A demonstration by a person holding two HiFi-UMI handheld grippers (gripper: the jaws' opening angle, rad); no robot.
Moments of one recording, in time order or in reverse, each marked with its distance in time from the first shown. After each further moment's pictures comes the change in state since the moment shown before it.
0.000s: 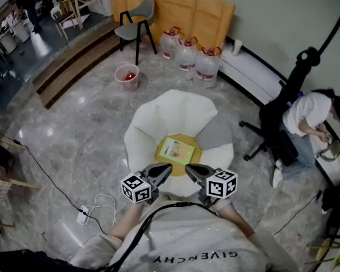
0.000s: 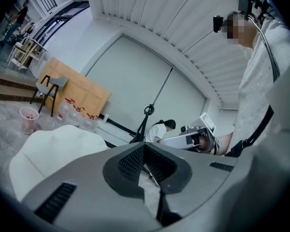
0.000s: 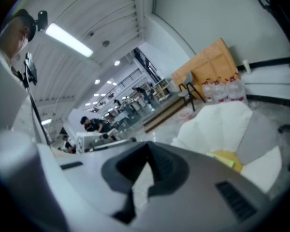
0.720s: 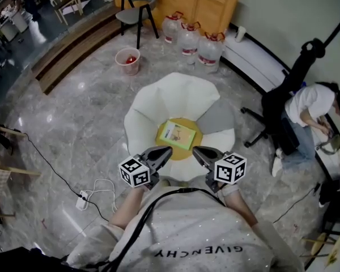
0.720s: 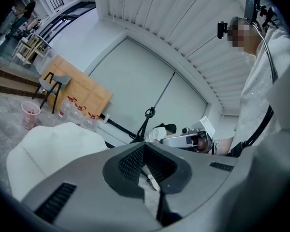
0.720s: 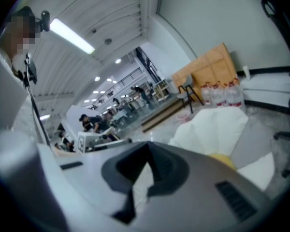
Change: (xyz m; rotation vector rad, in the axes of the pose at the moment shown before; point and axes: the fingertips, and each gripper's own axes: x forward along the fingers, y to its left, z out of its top) left arm -0.006 0.001 0.006 -0.044 -0.039 -0.001; right arm -0.020 -0.005 0.013 -0.050 -0.002 -0.025
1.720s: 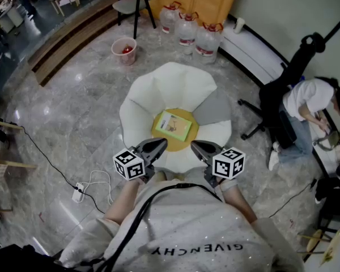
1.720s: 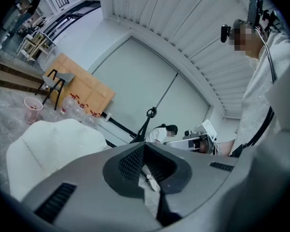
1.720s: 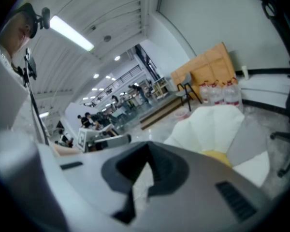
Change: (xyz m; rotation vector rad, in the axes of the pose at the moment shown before) left arm 0.000 0.001 -0.008 -0.046 0.001 0.019; right arm -0.012 -0.007 -0.013 0.001 0.036 -0.018
